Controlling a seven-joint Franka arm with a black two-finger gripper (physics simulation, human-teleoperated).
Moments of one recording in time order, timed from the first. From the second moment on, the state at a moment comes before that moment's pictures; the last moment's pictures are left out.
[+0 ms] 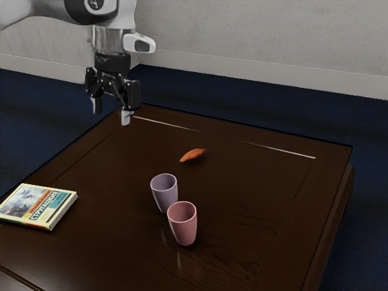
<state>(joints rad) -0.08 0.07 -0.06 -1.44 0.06 1.23 -0.02</state>
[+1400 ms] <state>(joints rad) -0.07 0.42 0.00 -1.76 0.06 1.95 -0.01</state>
